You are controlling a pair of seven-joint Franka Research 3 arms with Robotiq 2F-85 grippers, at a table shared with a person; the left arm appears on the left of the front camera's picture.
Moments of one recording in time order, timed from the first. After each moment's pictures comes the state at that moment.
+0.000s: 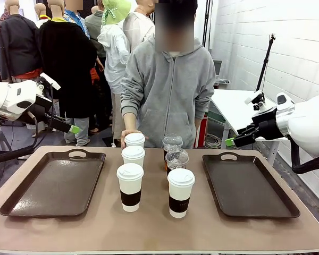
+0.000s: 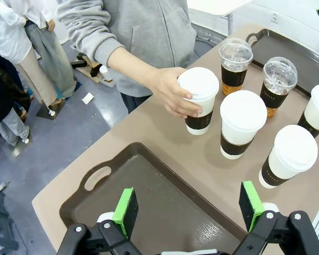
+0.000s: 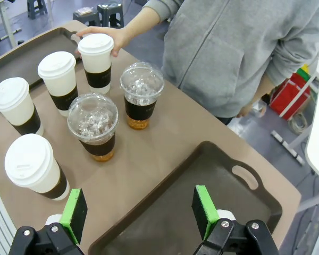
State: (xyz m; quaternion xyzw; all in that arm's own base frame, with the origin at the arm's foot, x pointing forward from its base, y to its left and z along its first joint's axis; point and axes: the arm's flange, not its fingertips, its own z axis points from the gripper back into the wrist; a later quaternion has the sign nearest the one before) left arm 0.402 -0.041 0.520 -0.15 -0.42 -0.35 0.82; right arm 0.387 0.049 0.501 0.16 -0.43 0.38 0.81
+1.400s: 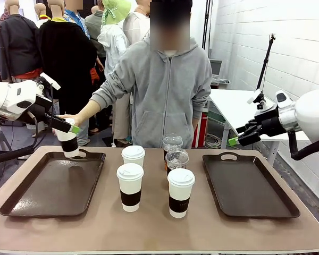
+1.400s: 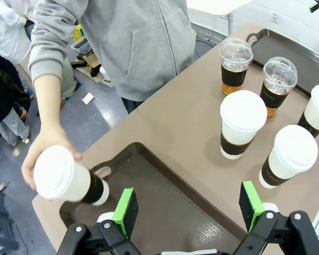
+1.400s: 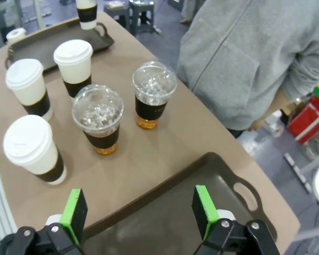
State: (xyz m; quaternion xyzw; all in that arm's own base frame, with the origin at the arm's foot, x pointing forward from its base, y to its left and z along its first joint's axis) left arm 0.402 -0.041 0.520 -0.15 -0.42 -0.35 0.82; right arm 0.426 0.025 0.496 0.19 -0.41 0.46 0.77
